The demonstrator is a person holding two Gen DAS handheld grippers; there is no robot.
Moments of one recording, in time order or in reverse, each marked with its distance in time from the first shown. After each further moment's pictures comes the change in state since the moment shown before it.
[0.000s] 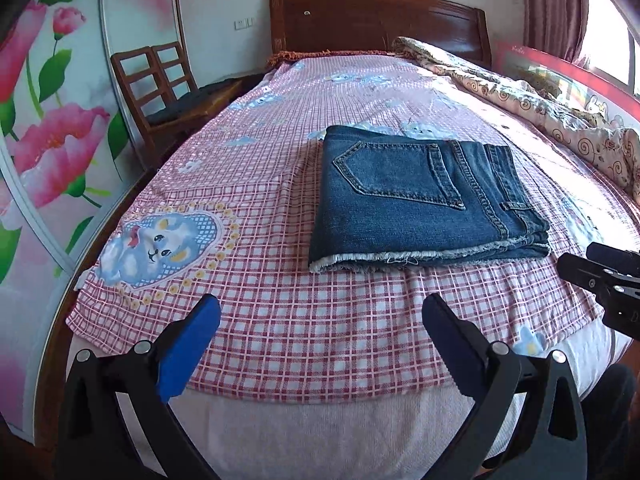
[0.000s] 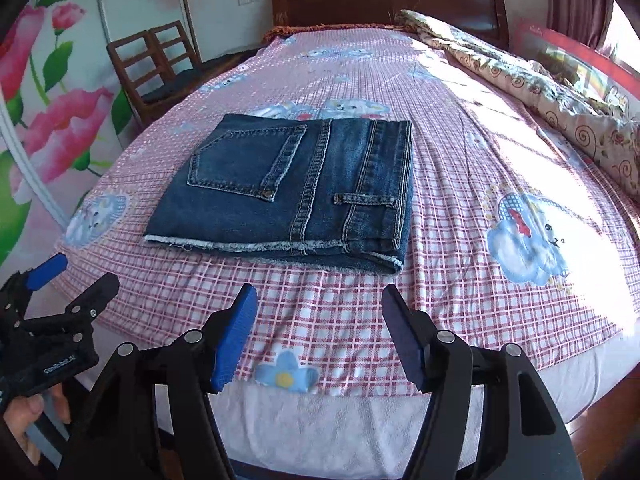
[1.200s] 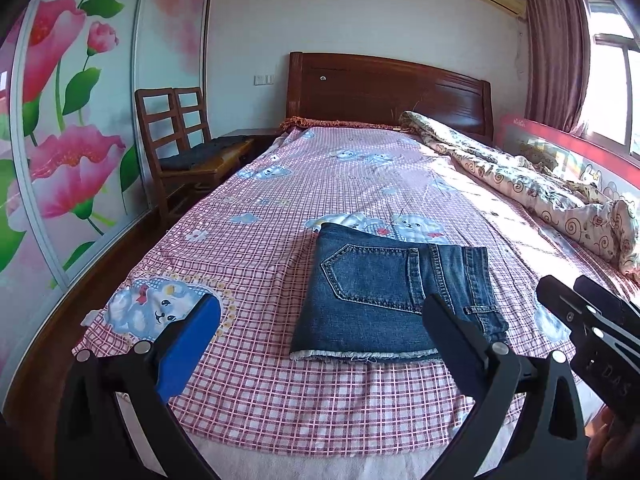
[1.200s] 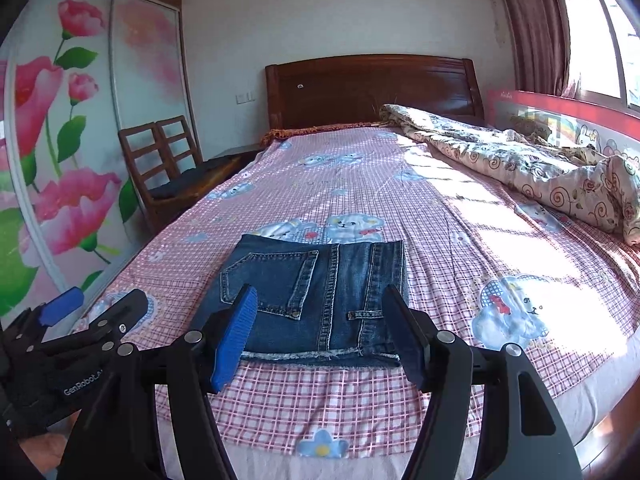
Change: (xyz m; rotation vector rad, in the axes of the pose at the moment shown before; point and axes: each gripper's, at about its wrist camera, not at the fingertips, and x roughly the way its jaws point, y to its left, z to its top) left arm -0.046 -0.004 0.038 -0.102 -0.222 -0.017; right arm -0.056 0.010 0.027 0.077 -0.289 -0.015
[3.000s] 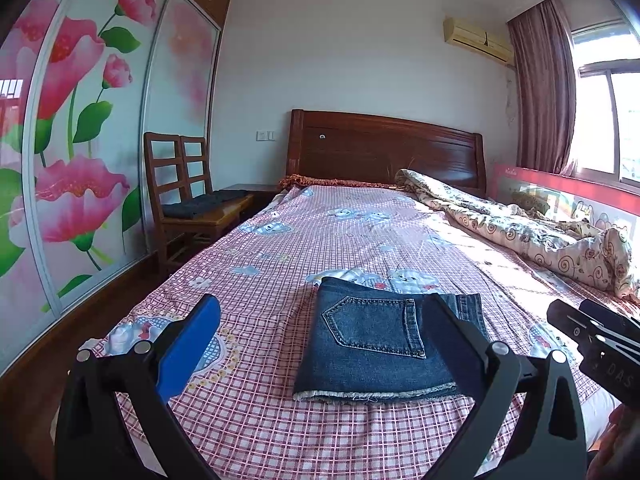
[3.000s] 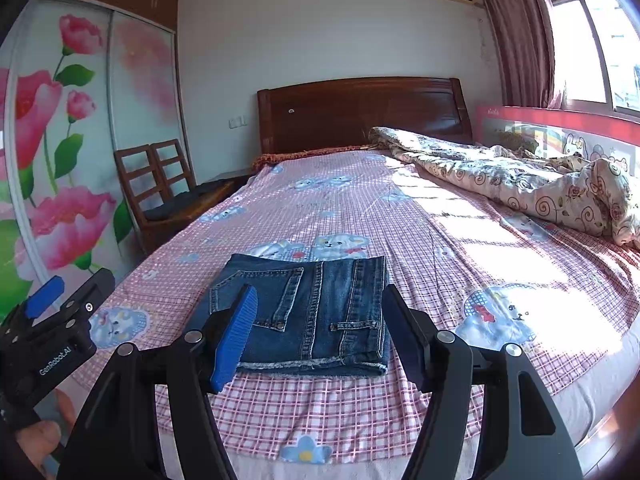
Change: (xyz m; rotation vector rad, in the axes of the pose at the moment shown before) left arm -0.021 0.009 -0.010 -0.028 -0.232 -0.011; right arm -0.017 -0.014 -0.009 0.027 -0.097 -0.017
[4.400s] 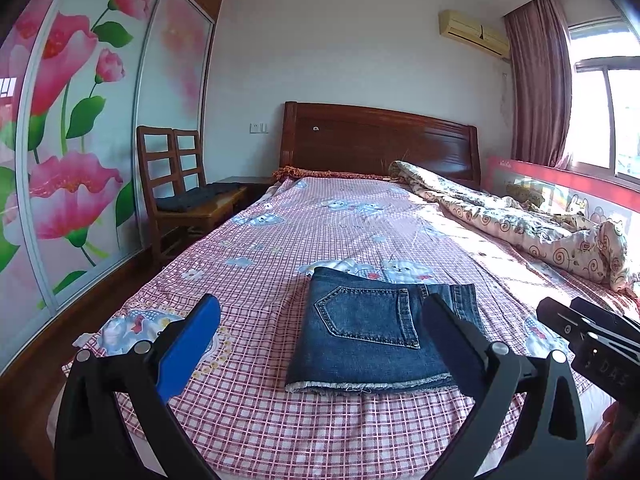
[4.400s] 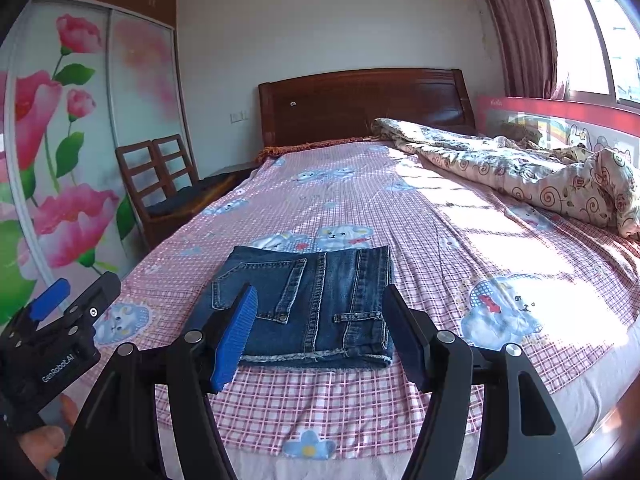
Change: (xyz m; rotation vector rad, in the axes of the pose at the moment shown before) left arm 0.004 -0.002 -0.004 0.010 0.032 -0.038; right arm 0.006 -0.002 -0.005 0.008 0.031 0.019
